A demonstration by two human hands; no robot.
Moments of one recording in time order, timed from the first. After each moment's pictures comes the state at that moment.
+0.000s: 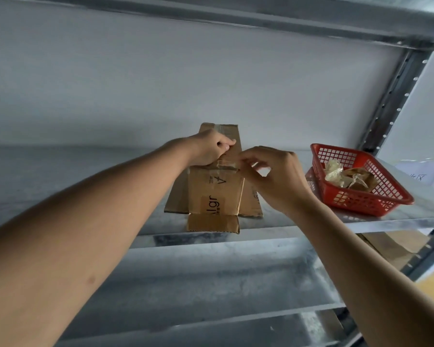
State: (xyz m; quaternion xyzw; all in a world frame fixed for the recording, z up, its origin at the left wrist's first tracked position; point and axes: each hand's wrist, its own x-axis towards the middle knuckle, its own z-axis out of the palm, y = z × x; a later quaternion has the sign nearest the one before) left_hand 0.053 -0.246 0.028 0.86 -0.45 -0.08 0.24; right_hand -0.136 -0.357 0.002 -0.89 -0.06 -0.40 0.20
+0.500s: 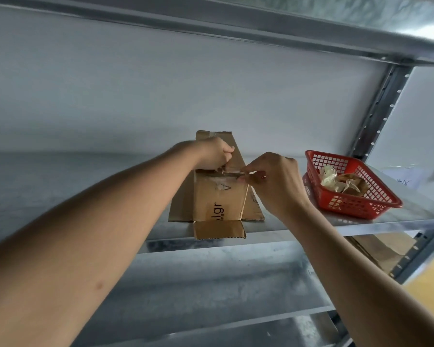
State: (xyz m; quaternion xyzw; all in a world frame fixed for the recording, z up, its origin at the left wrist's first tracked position) left_hand 0.033 -0.241 0.045 0.88 -0.43 -0.09 0.17; right_hand -0.135 -0.337 0.011 -0.92 0.11 -0.36 0.14
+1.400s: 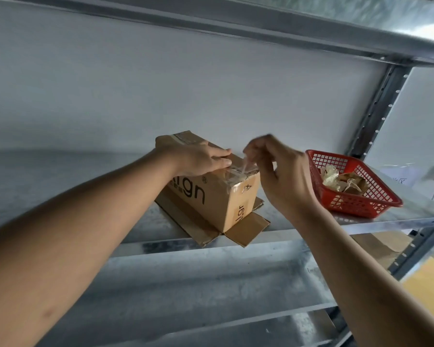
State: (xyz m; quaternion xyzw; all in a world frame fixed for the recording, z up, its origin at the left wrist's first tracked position) left_hand 0.049 -0.201 0.033 0.88 -0.43 -0.12 0.14; right_hand -0.142 -0.319 0.023 -0.87 -0.03 -0.47 0.17
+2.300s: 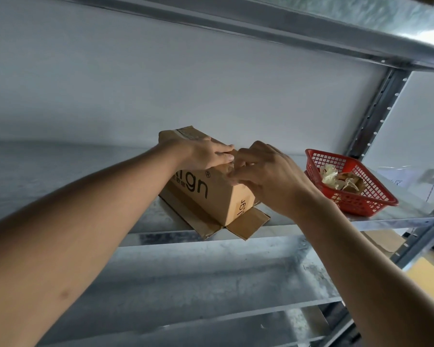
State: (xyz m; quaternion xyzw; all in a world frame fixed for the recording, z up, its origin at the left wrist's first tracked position) left_hand 0.047 -0.199 0.035 0.88 -0.43 -0.14 0.15; right_hand -0.150 -0.308 0.038 -0.96 -0.11 -0.26 -0.06
